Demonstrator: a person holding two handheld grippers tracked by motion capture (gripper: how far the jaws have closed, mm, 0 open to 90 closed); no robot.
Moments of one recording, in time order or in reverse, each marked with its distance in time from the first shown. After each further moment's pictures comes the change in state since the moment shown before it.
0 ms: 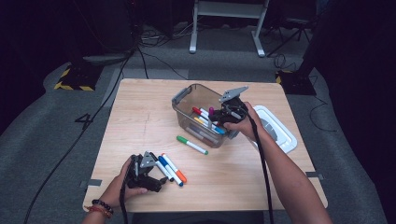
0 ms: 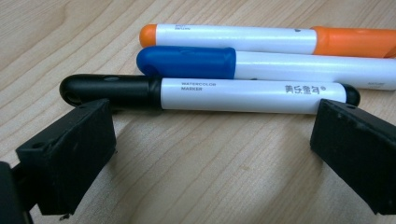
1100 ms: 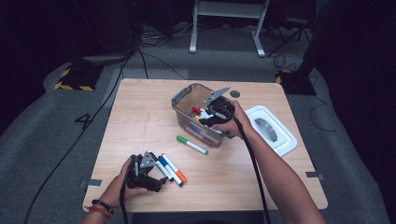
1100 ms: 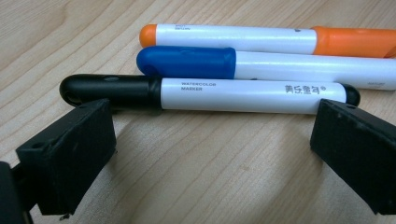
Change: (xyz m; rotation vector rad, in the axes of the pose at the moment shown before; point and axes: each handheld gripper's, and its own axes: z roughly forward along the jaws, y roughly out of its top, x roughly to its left) left arm 0.000 0.000 0.000 0.000 0.001 -0.001; right arm 0.014 0.020 0.033 0.108 -0.077 -0.020
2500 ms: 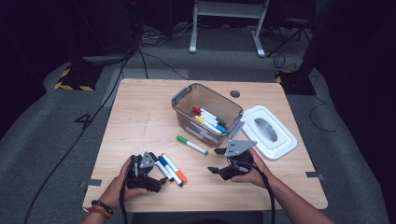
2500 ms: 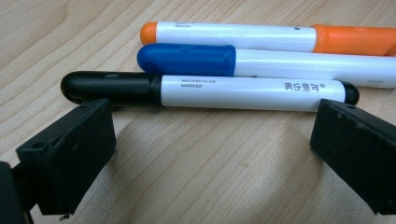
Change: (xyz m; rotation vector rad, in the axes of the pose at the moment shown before) left arm 0.000 -0.001 -0.001 -0.003 0.004 0.001; right arm 0.095 -0.119 -0.040 -0.220 0.153 -0.090
